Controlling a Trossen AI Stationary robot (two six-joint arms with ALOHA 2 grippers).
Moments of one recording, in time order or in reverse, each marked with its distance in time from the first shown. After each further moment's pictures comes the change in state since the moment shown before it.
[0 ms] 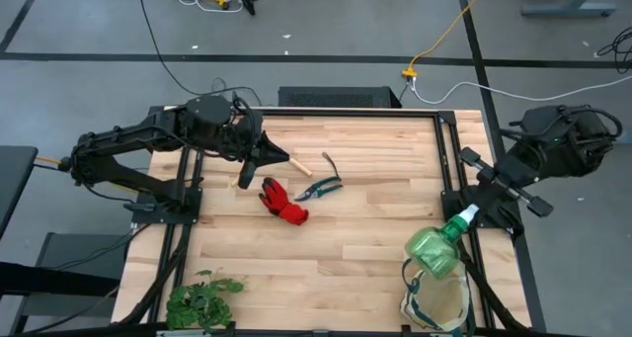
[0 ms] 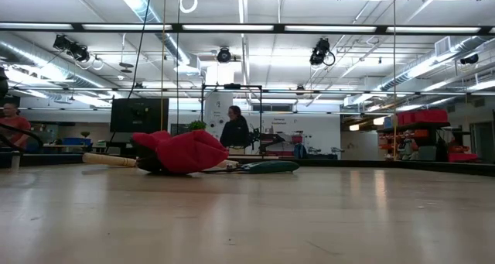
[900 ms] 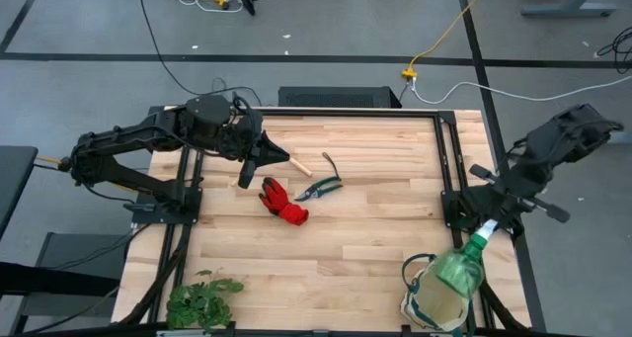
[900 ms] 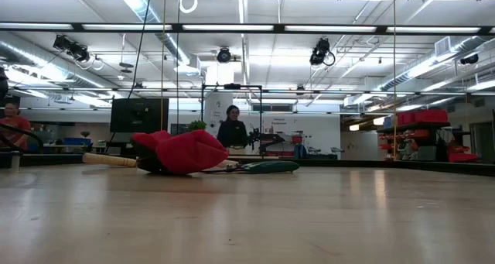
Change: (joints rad) left arm 0.000 0.000 0.000 0.007 0.003 -0.031; right arm 0.251 -0.005 0.000 -0.198 0.095 0.157
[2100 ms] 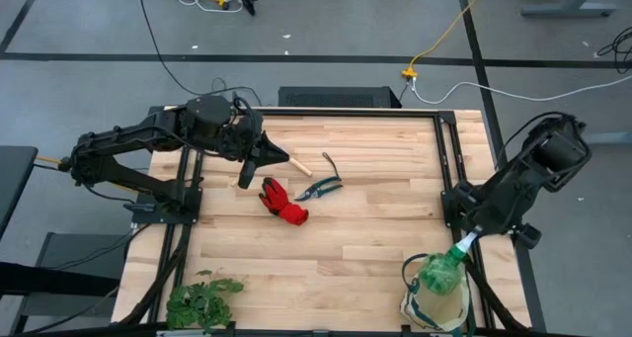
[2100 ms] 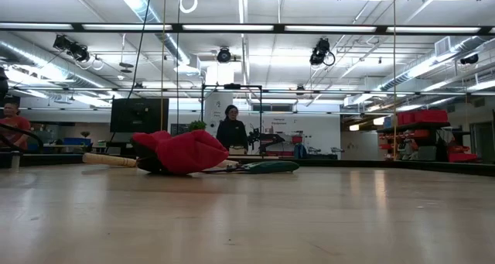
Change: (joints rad) left arm 0.000 0.000 0.000 -0.014 0.000 0.011; right arm 0.242 0.192 -0.003 -0.213 0.257 -0.047
